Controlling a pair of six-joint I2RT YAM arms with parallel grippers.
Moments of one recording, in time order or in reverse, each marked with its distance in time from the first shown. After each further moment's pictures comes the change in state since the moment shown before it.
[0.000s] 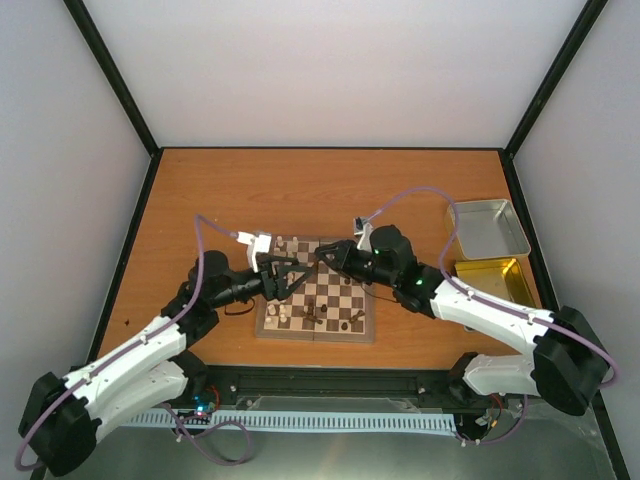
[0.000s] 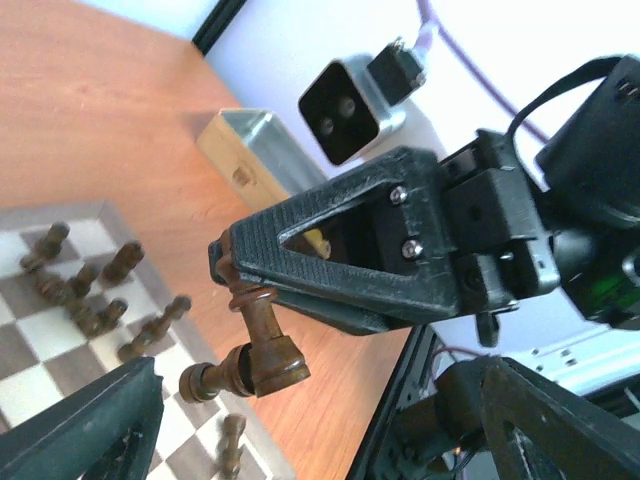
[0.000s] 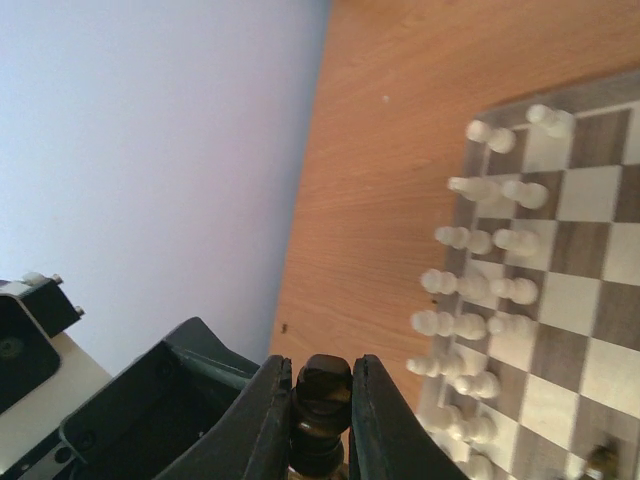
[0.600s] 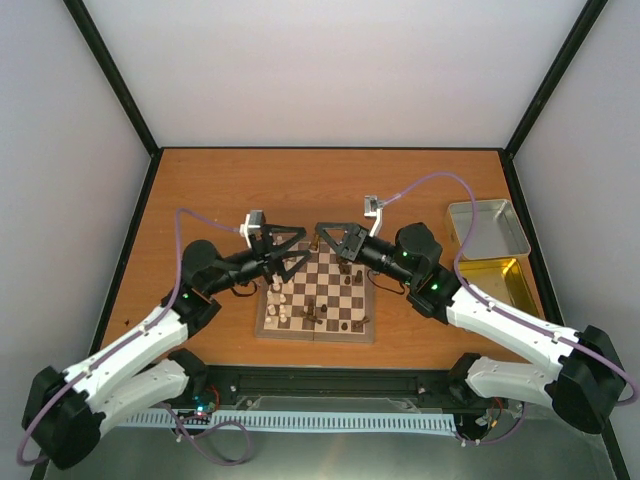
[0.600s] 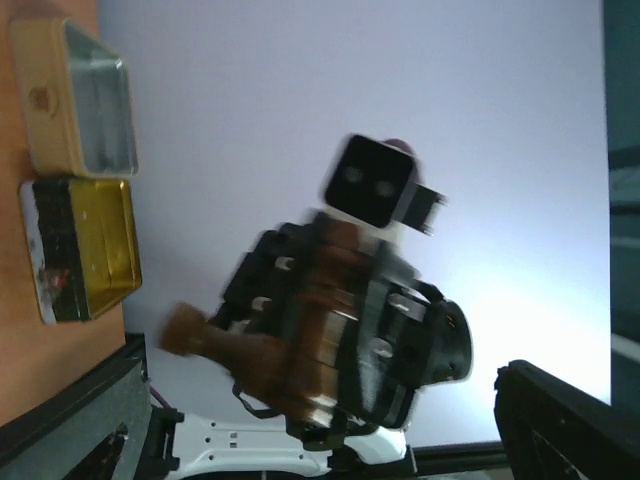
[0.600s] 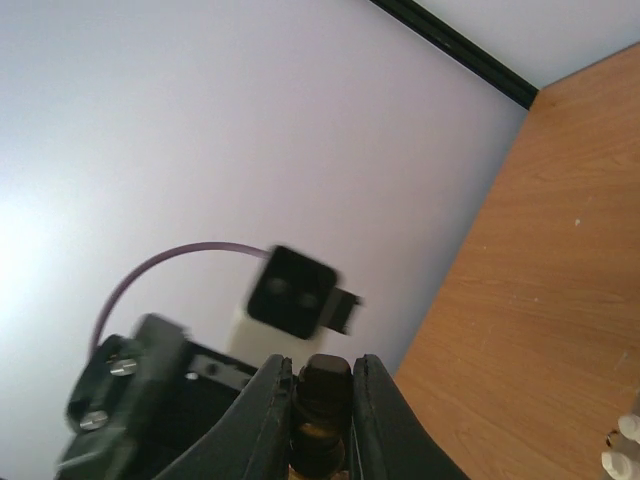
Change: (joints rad) left arm 0.023 -0.007 0.114 0.197 0.037 -0.867; right arm -0.002 -0.137 0.003 0.257 -0.035 -0.079
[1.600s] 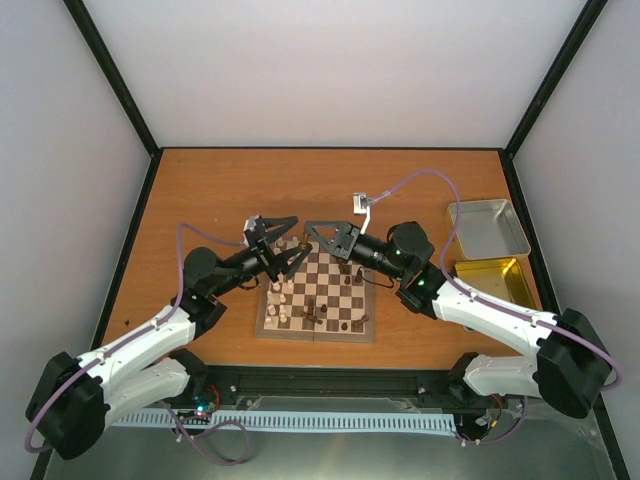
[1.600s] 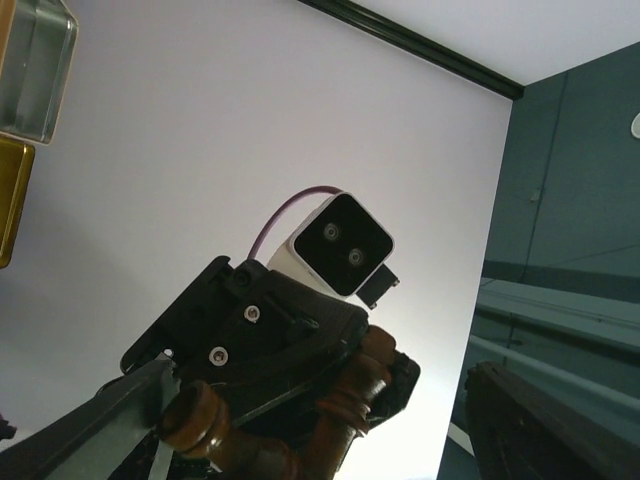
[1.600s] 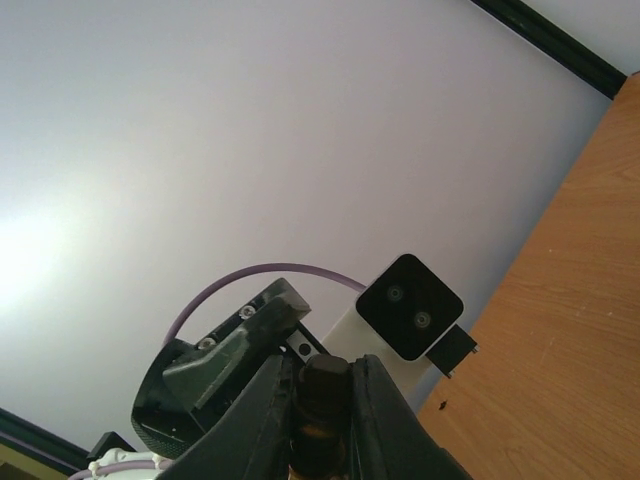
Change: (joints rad) left arm 0.001 0.106 -0.085 0.296 -0.100 -0.490; right arm 0.003 0.109 -0.002 0.217 -0.097 0.025
